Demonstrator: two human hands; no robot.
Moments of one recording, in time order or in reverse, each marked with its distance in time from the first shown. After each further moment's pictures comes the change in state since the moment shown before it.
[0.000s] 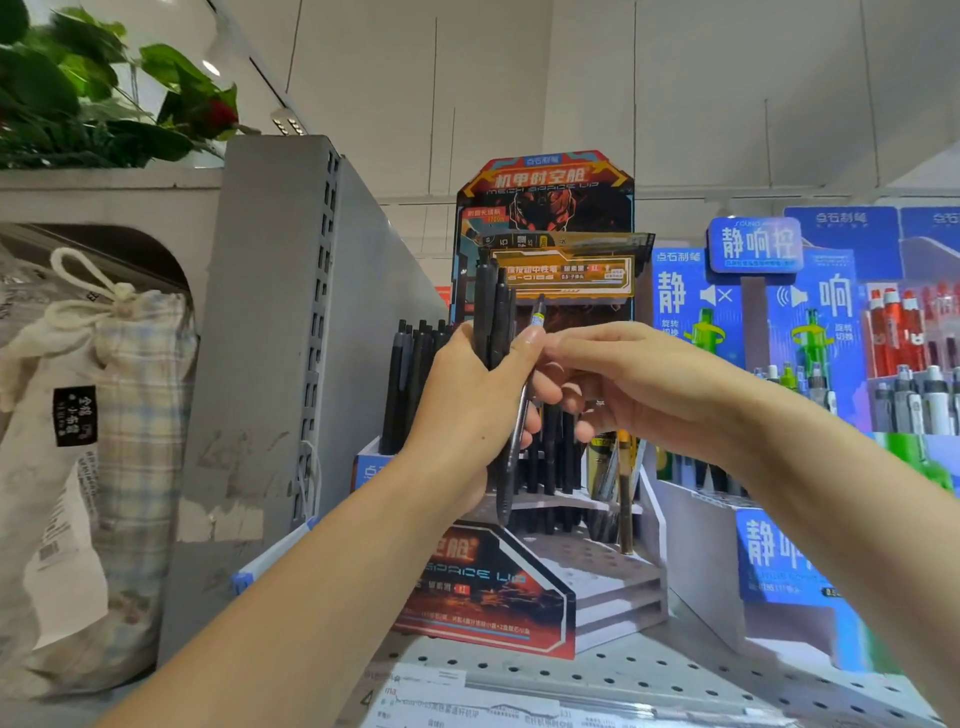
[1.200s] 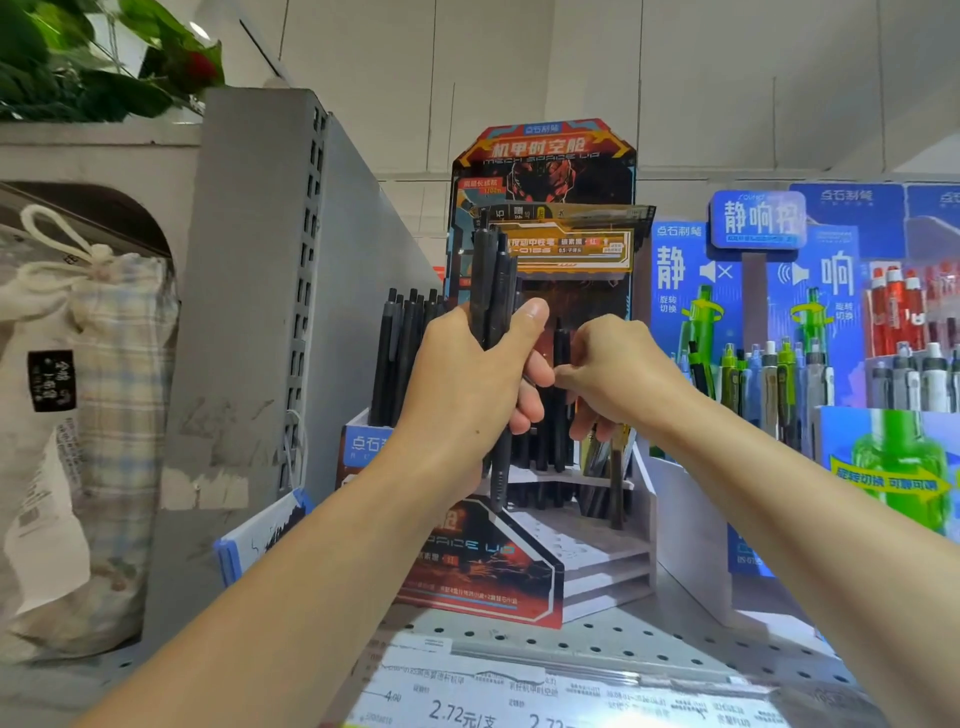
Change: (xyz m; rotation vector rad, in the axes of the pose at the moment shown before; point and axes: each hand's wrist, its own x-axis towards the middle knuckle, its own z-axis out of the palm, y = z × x) left_hand -0.010 -0.002 0.001 0.009 0.006 0.064; right_hand 0.025 0.031 0.000 -0.843 0.498 0.171
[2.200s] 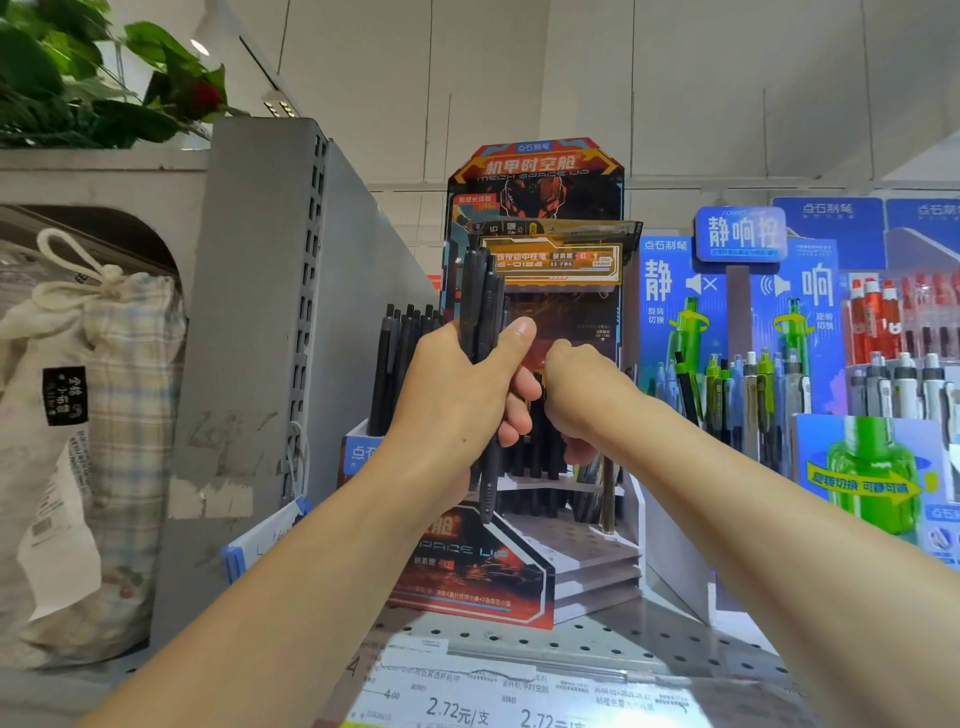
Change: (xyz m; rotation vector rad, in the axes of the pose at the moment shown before) left_hand -0.005 0.008 -0.001 -0.049 -0.002 -0.059; right_hand 0.003 -0.022 0.012 -0.366 -0.067 0.074
